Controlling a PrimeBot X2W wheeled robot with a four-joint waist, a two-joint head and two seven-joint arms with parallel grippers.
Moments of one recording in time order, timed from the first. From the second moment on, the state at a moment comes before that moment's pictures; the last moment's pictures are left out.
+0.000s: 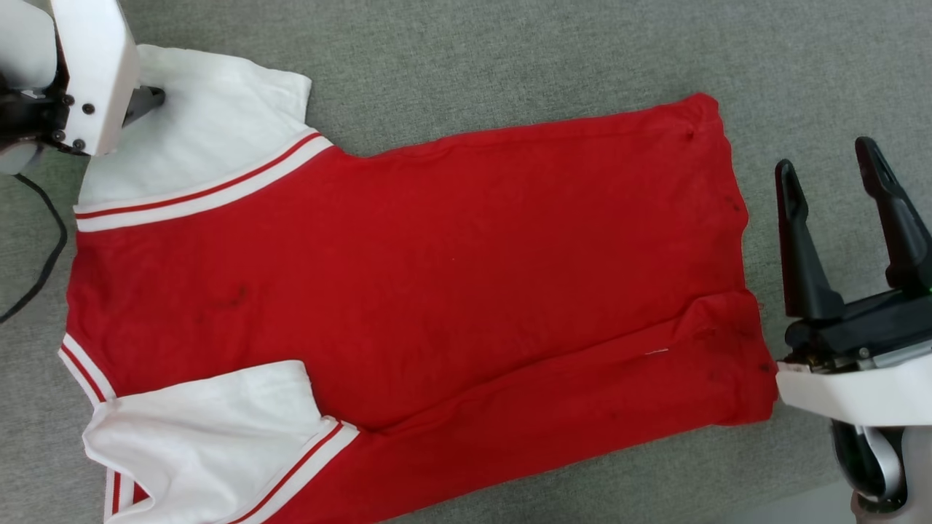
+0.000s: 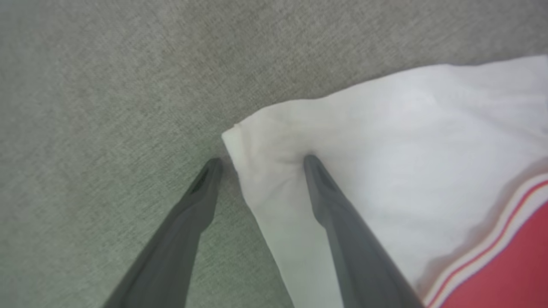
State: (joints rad) left arm -1.39 0.81 -1.09 0.51 -1.06 -0.12 0.89; right arm -0.21 -0.19 0.05 -0.24 0.18 0.13 -0.19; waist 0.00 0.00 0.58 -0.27
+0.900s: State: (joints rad) left arm -1.36 0.81 -1.21 0.29 -1.05 -0.13 0.73; right arm -0.68 -0.77 0.37 -0.06 0.49 0.13 0.64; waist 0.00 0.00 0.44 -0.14
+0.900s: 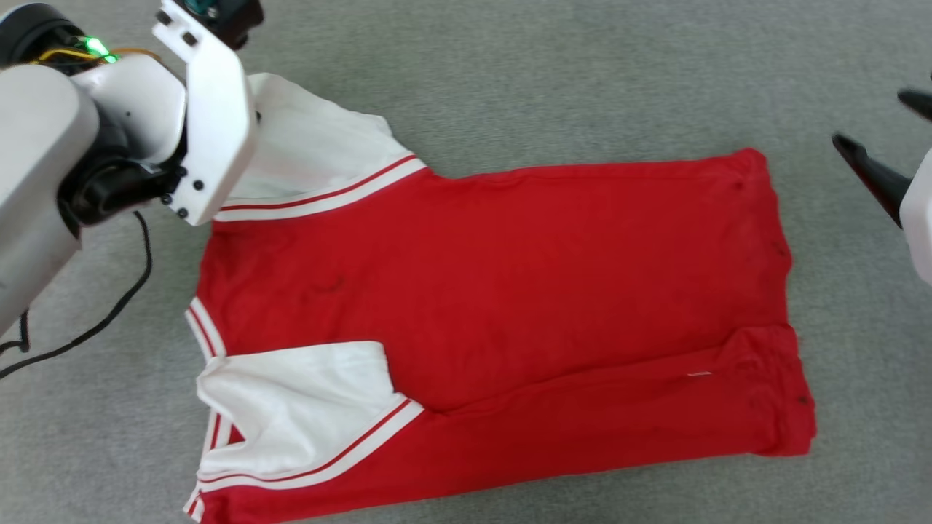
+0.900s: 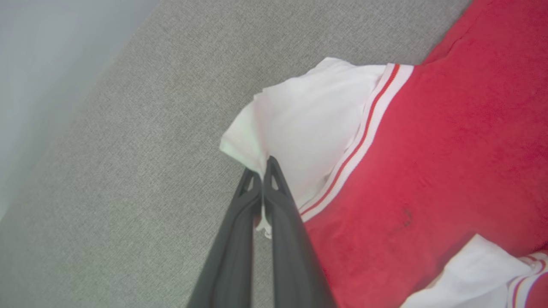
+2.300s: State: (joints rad) left arm -1.27 0.84 -1.28 0.14 -1.08 -0.13 0.53; right arm -0.78 -0.77 0.67 0.32 0.83 0.13 0.62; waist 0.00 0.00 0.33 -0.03
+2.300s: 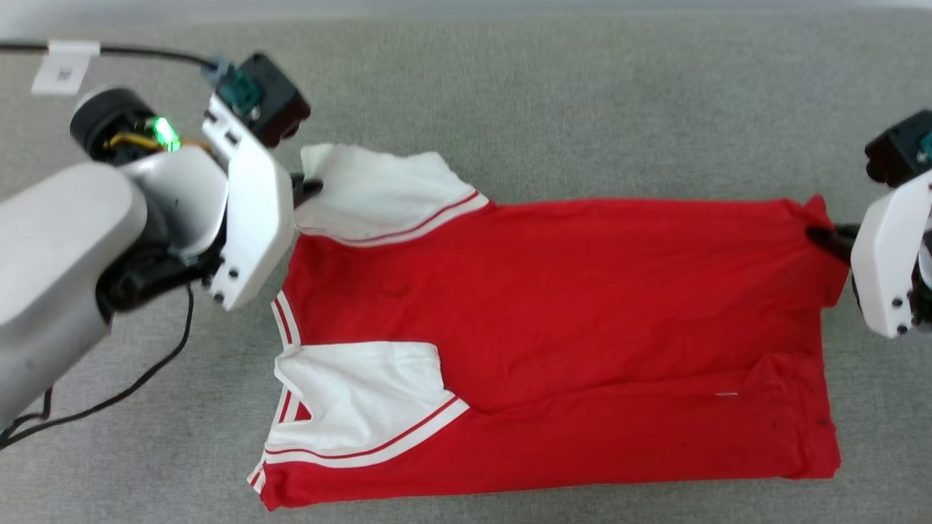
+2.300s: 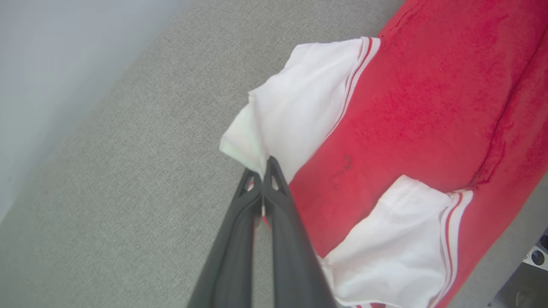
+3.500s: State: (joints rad) left arm -0.68 0.94 -1.22 -0.01 -1.04 0.00 0.31; right arm -0.41 -0.82 0.69 0.25 0.88 0.13 0.36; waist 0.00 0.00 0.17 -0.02
